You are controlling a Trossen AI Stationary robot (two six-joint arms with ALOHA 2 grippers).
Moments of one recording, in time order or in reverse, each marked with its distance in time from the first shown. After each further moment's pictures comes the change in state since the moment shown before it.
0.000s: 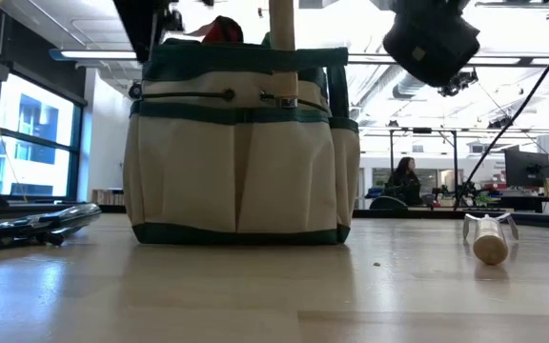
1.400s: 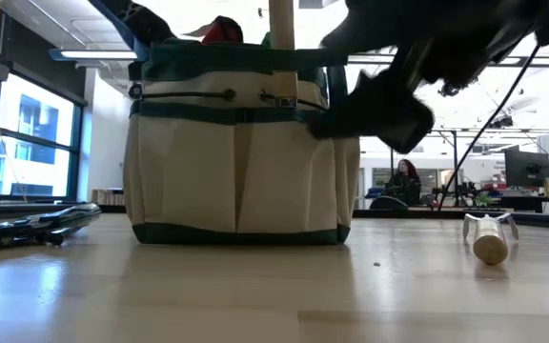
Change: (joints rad) left arm 0.547 -0.060 -0.665 0.944 0.484 0.404; right arm -0.014 0.266 0.051 0.136 0.302 0.024
